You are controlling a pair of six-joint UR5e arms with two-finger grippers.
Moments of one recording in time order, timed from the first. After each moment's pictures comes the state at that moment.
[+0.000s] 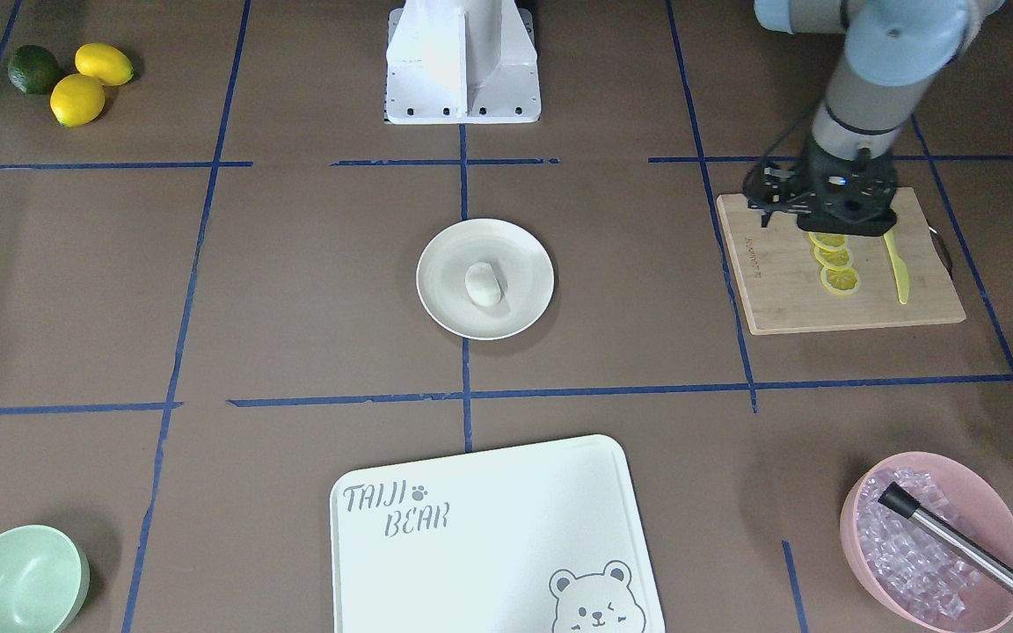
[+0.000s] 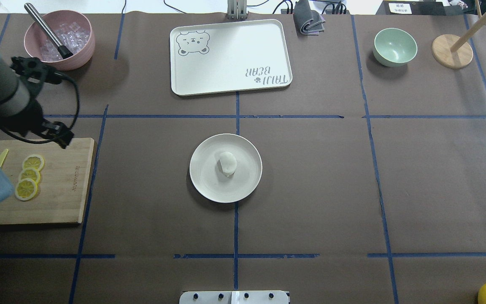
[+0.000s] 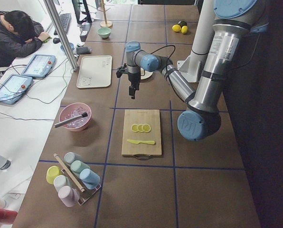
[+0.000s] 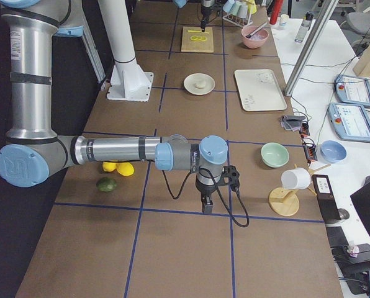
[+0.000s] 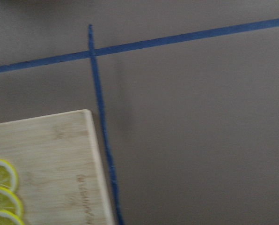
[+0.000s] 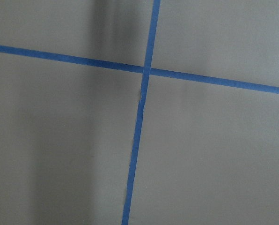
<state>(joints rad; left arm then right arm) -0.94 -1.78 -2.04 -1.27 -2.04 -0.46 1.52 -1.64 1.71 -1.61 2.27 -0.07</state>
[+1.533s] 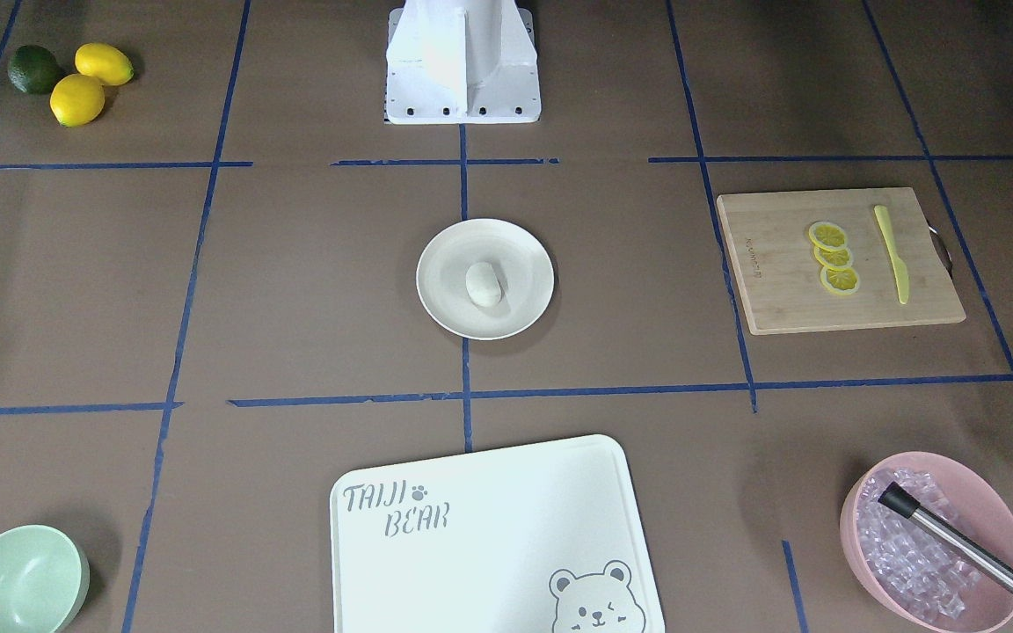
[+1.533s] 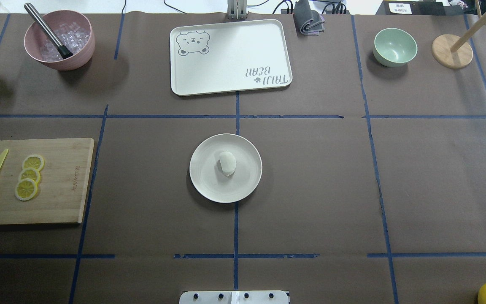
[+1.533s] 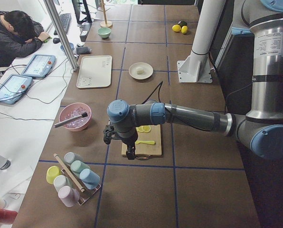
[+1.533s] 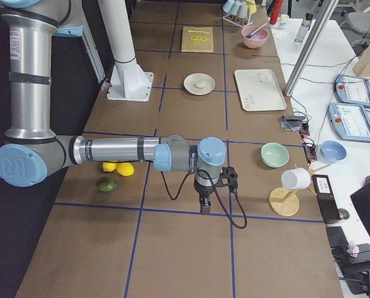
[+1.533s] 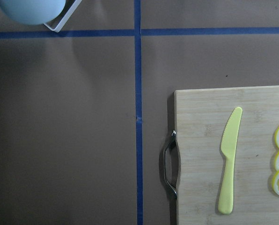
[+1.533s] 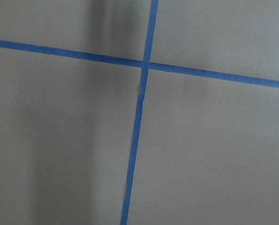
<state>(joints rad) -1.52 -1.50 -1.80 -1.29 -2.36 0.04 1.52 -1.66 1.71 -1.61 2.27 -0.08</state>
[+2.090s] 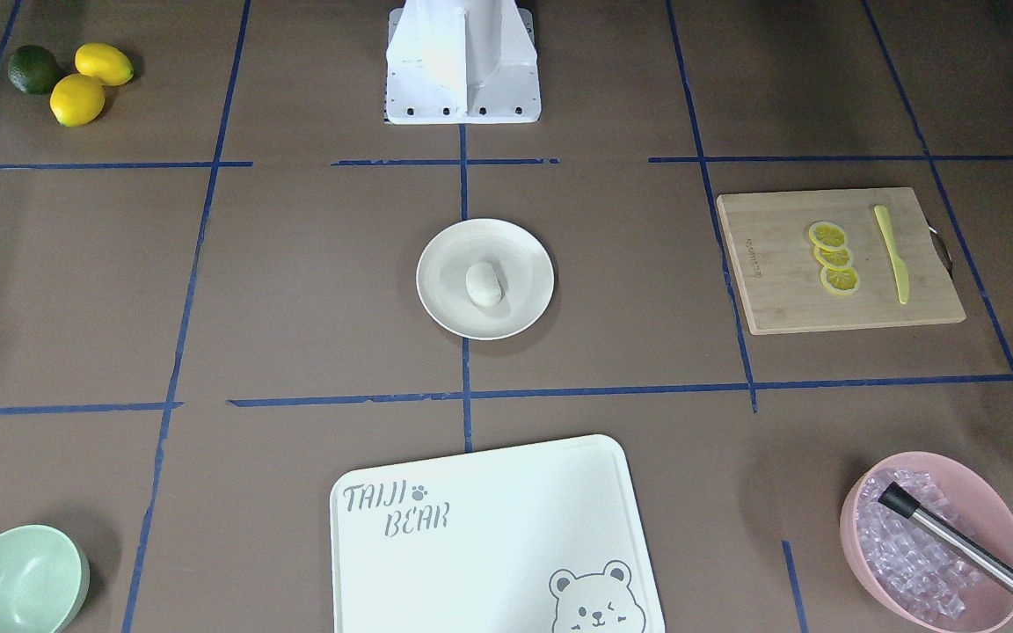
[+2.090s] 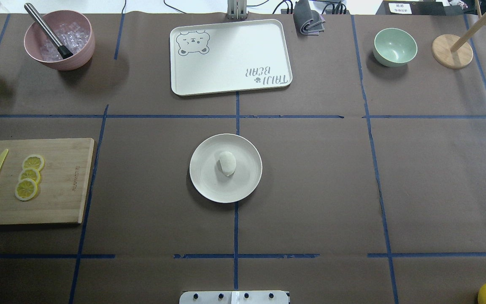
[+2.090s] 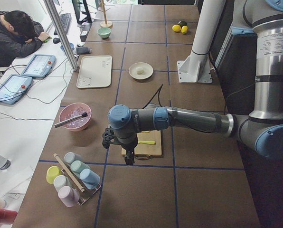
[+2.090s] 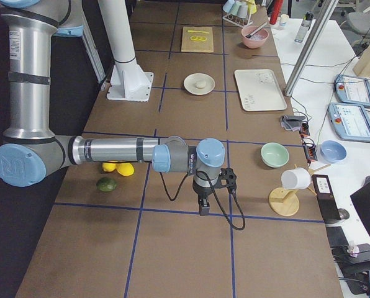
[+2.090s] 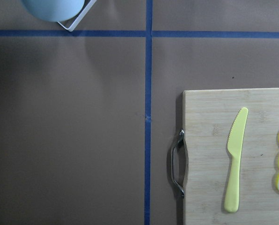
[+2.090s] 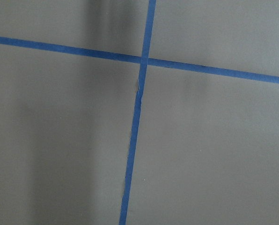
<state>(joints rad) -1.58 -1.50 -1.77 -1.32 -2.36 0.15 1.51 -1.66 1.71 -1.61 2.27 -0.08</state>
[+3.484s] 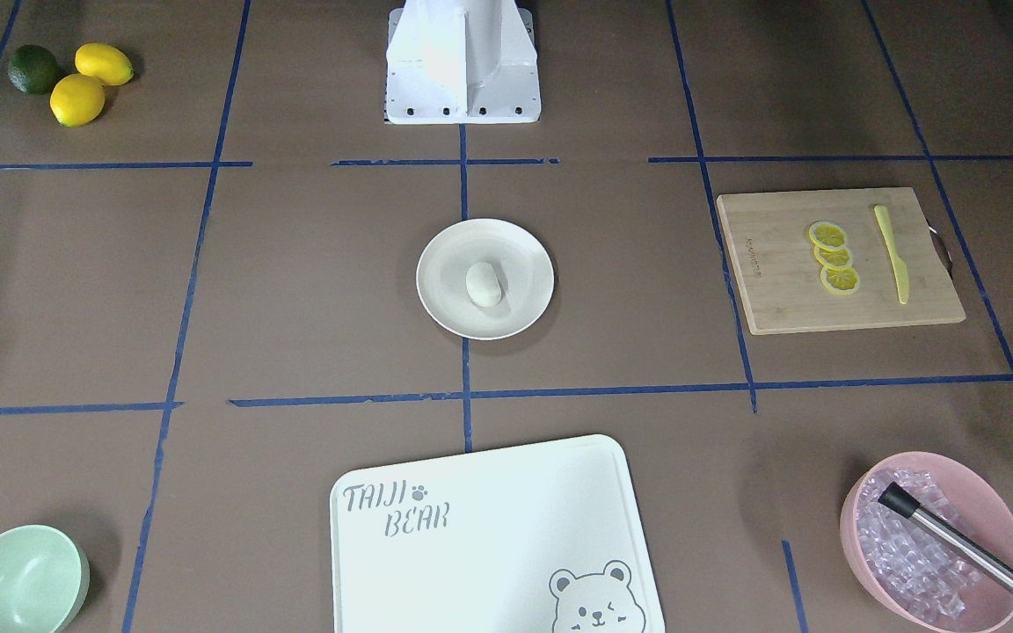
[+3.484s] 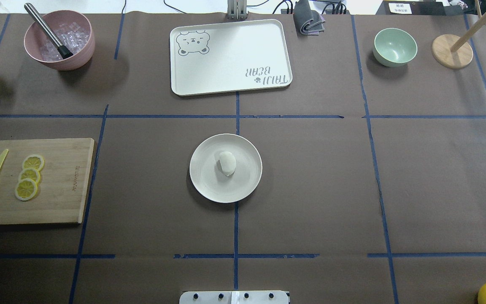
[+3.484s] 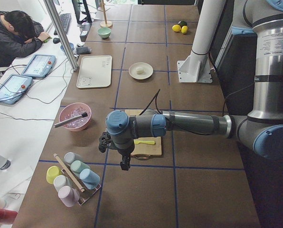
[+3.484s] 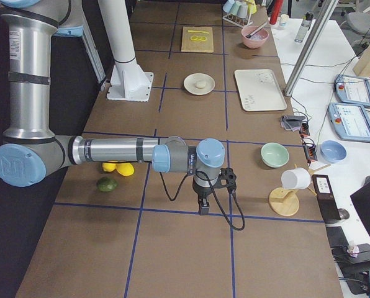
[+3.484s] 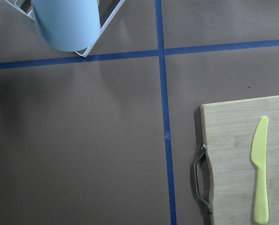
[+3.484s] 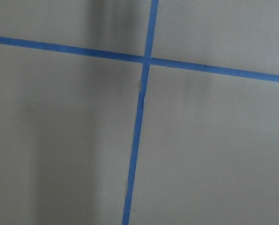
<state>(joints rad) -1.58 -1.51 -1.70 -1.41 -2.35 0.15 1.52 -1.66 1.71 -1.61 2.28 -0.07</state>
